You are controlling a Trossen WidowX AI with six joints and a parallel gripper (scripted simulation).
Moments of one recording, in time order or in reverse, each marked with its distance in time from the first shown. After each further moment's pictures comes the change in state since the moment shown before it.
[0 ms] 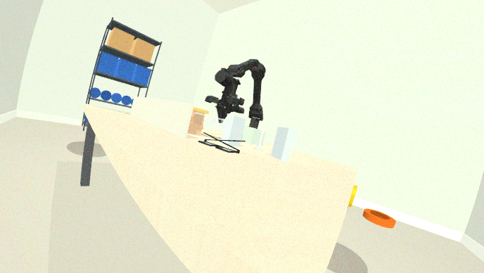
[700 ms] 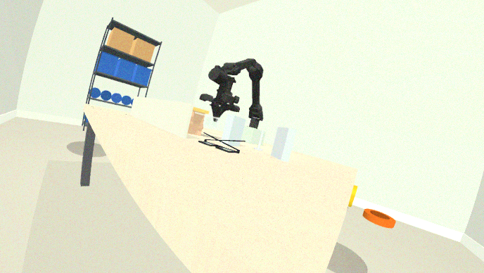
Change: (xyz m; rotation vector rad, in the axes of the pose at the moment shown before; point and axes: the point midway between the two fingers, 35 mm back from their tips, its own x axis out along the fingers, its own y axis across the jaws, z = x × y) arm 0.000 -0.028 0.000 0.000 0.000 -0.002
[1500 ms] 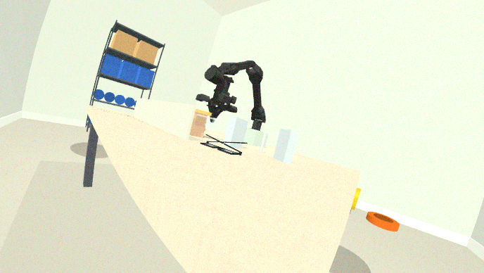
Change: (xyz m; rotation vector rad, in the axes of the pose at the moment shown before) arm 0.002 -0.028 0.000 0.000 0.000 -0.003
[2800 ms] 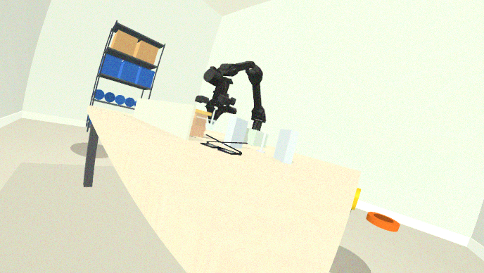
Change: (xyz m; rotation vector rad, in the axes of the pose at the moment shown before) arm 0.007 -0.002 0.000 0.000 0.001 0.002
